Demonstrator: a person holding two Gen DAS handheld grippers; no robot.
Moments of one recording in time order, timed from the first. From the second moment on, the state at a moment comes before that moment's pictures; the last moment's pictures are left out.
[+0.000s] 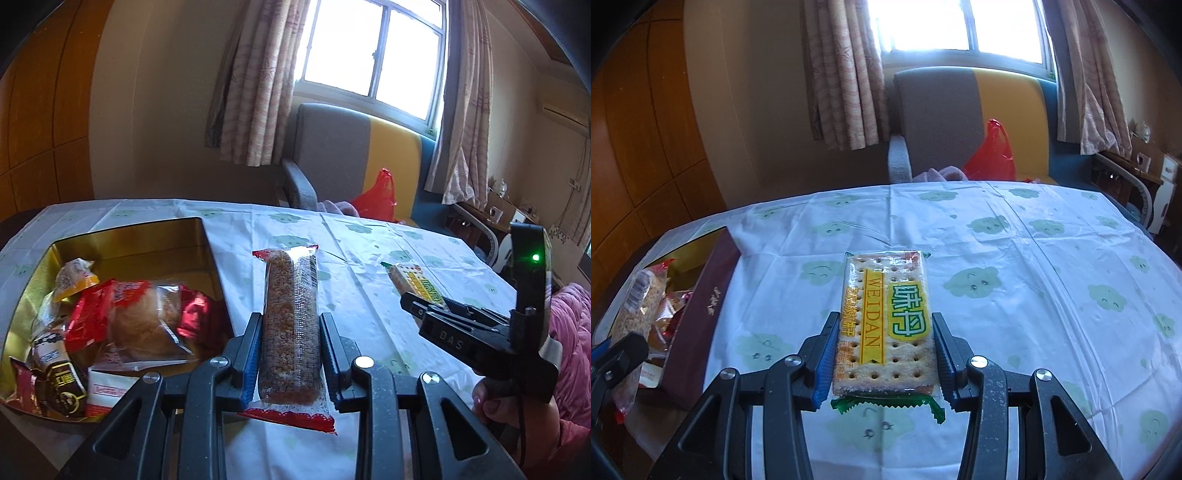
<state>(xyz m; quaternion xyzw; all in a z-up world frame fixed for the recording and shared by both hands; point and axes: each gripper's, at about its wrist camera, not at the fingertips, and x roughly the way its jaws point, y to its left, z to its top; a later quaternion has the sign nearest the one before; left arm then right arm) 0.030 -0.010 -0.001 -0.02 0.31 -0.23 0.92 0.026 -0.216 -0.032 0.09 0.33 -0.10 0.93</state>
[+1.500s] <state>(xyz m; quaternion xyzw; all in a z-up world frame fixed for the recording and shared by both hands) 0.130 0.155 -0.051 -0.10 0.45 -0.04 0.89 0.054 -0.076 0.002 0.04 0.33 0.06 0.94</state>
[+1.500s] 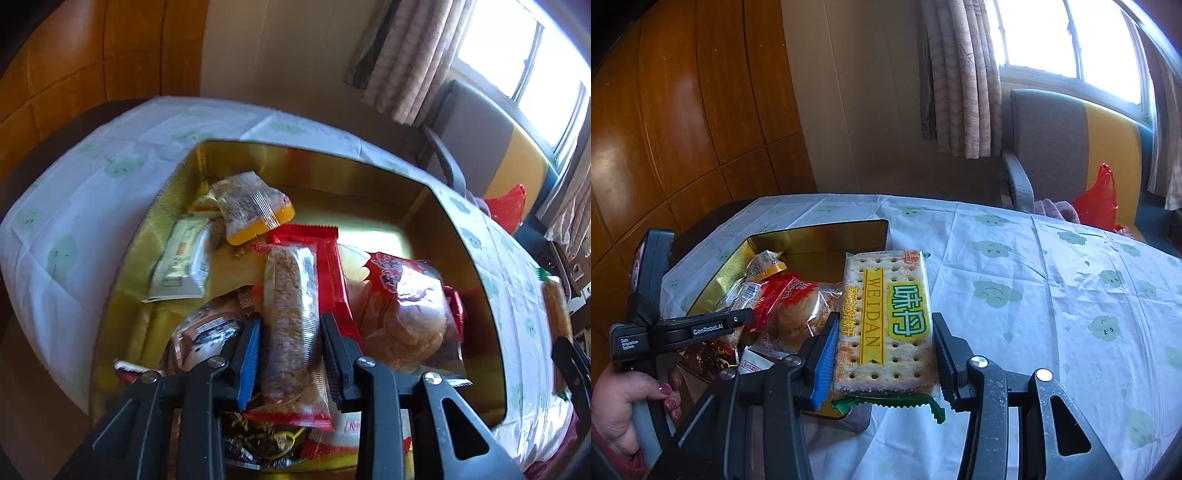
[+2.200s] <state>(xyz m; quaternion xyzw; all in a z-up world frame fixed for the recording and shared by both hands) 0.122 0.158 -0.053 -0.11 0.45 -0.03 0.89 0.071 -0.057 -0.013 0.06 0.37 0.10 0.92</state>
